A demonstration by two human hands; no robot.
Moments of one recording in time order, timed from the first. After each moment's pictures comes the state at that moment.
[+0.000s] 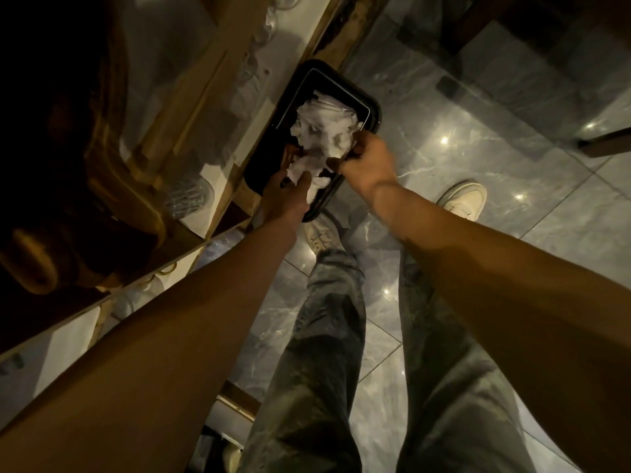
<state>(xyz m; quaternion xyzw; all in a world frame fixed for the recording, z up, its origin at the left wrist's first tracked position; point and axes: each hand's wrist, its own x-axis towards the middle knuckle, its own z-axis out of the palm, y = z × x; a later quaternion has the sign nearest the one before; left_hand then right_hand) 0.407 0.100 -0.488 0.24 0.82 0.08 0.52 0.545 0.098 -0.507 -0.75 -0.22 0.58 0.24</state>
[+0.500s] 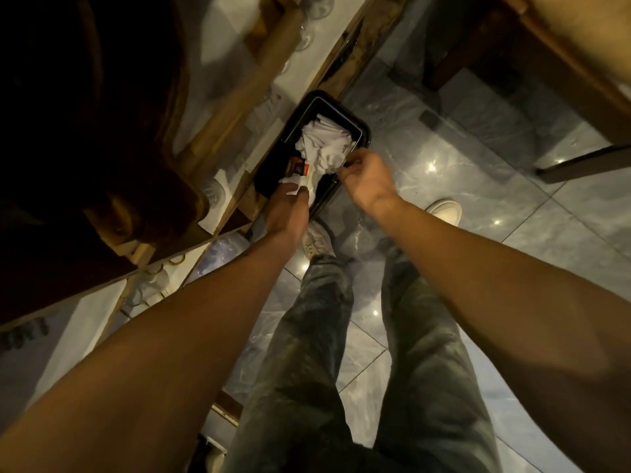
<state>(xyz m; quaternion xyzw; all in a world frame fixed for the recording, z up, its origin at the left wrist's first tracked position) 0.414 0.079 -0.408 0.35 0.79 0.06 0.50 0.559 0.085 -0.435 -0.76 -0.29 0.56 0.18</state>
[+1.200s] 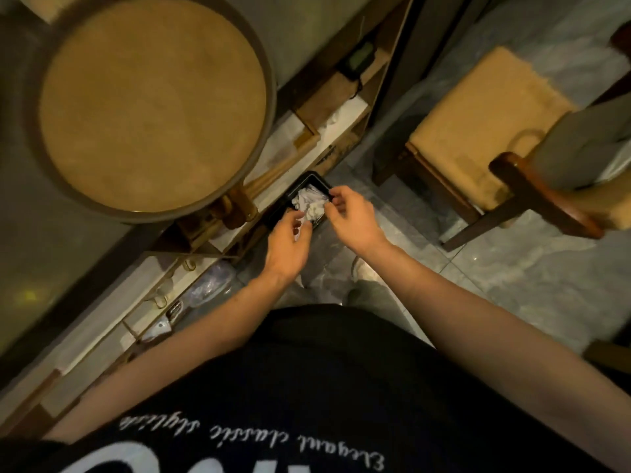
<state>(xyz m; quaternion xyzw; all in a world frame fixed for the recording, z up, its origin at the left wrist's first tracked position) 0.403 0.008 -0.138 0.53 0.68 0.16 0.48 0.547 0.026 -0.146 -0.72 -0.50 0.43 0.21</state>
